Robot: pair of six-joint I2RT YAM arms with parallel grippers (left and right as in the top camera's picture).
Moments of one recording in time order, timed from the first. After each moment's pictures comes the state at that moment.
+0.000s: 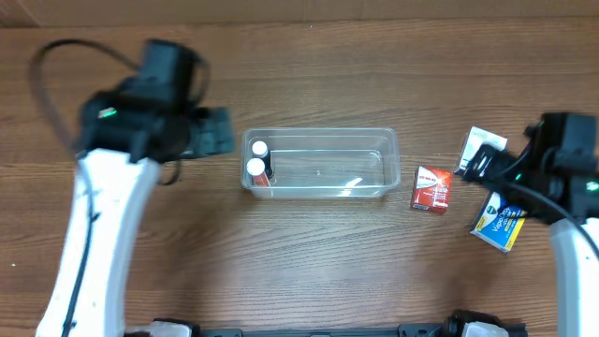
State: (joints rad) left arm -0.15 1.49 1.72 -1.41 -0.08 -0.39; right arm -0.19 1.21 1.32 -1.22 -0.04 0.35
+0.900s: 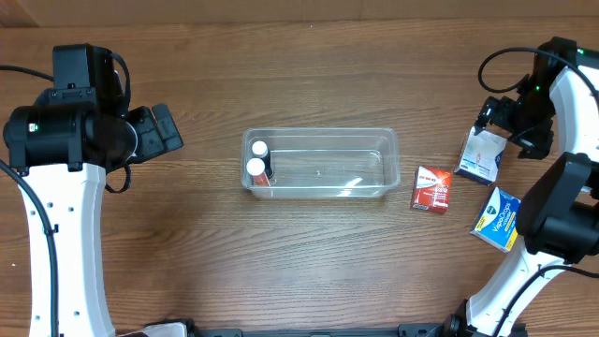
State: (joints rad) left arm 0.07 1.46 1.72 -1.43 -0.03 -0.34; right arm -0.32 2.12 1.87 -1.37 -0.05 0.20
